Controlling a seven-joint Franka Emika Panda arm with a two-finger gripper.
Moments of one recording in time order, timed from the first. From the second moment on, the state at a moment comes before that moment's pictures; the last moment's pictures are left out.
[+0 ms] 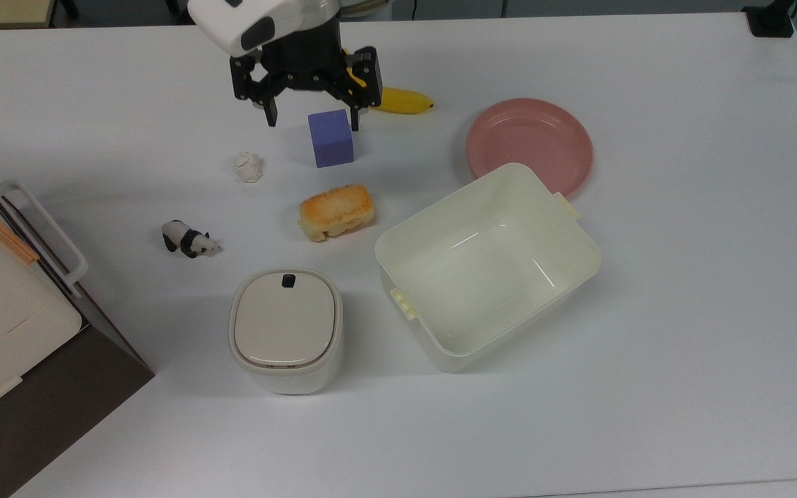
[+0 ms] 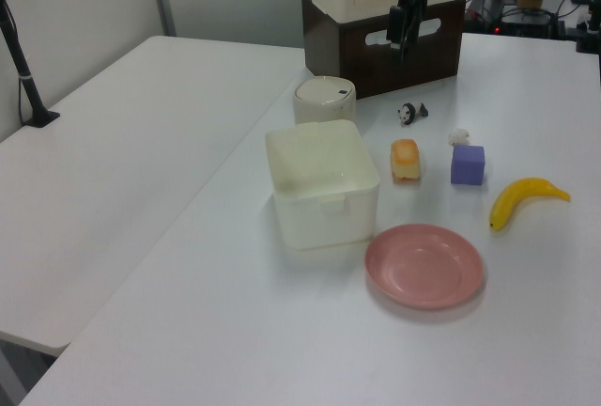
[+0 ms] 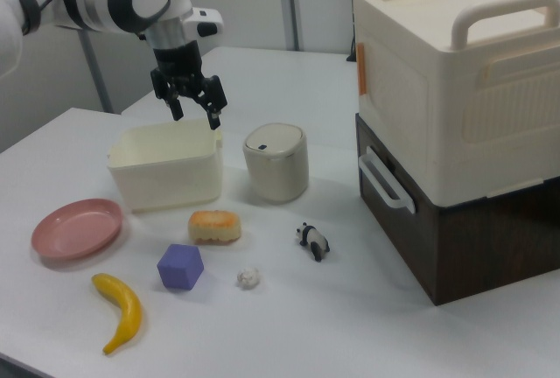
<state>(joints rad) -0.05 0.20 0.06 -1.50 -0.02 1.76 0.07</state>
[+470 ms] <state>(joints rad) -0.05 0.20 0.06 -1.46 -0.02 1.73 0.07</state>
